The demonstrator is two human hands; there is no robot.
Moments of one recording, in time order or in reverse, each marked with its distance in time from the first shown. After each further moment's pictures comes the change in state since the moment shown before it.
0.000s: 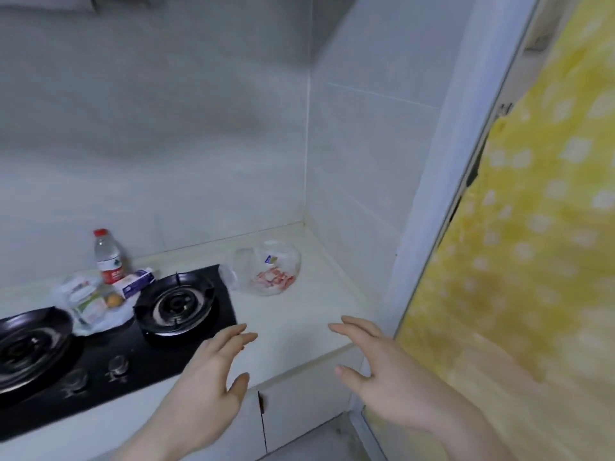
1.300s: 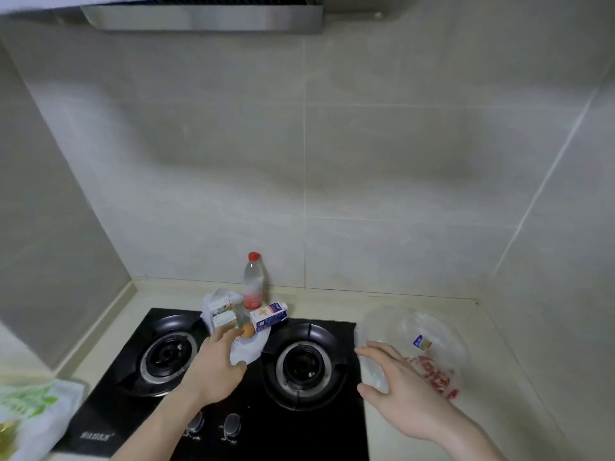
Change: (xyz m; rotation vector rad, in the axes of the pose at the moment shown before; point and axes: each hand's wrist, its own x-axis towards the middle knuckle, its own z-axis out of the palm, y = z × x) left_hand 0.131 -0.343 -0.108 0.039 0.181 -0.677; right_hand 0.395 -0.112 0.087 -0.050 -0.232 -0.334
